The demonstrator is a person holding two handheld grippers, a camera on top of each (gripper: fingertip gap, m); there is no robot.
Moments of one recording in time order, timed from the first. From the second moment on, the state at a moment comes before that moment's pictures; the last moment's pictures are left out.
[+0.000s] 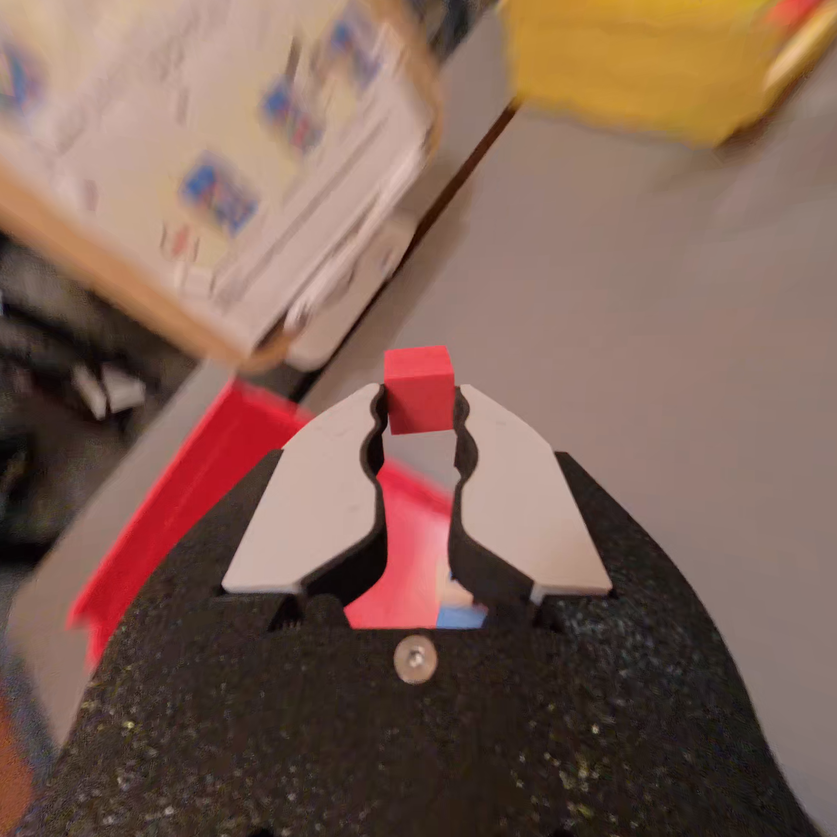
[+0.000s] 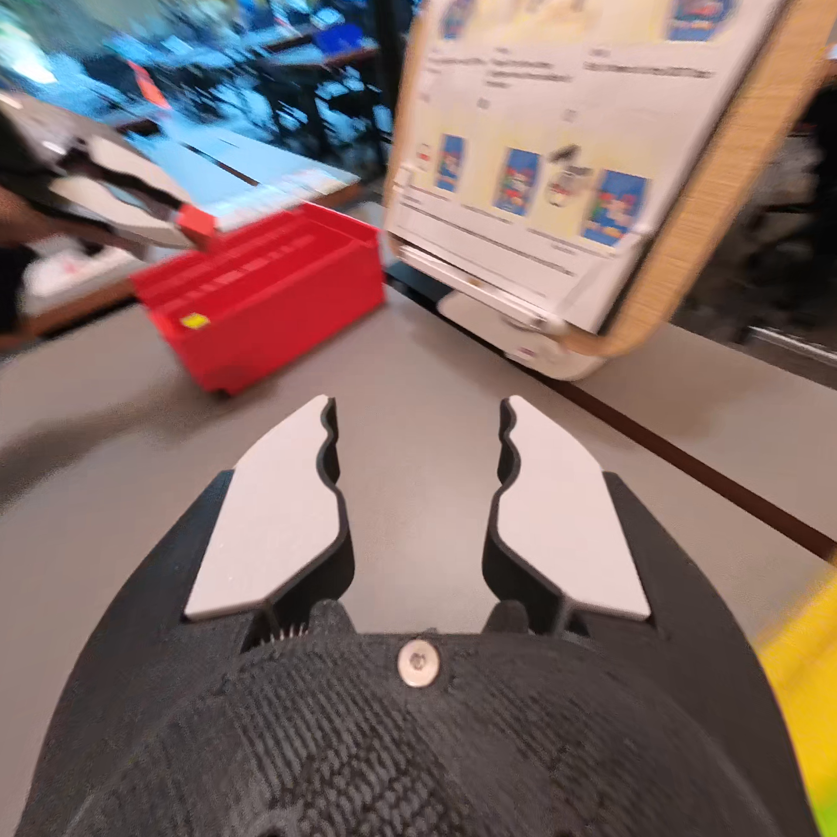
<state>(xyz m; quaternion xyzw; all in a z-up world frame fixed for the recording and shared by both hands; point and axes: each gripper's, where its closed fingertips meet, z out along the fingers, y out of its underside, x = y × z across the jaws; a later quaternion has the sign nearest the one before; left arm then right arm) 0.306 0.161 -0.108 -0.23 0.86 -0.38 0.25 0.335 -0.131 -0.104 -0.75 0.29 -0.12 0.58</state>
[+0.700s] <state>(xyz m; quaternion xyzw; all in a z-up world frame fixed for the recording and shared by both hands) 0.252 -0.042 -0.082 0.14 0.74 -0.51 0.41 0.250 -0.024 -0.087 -0.67 0.20 0.28 0.66</state>
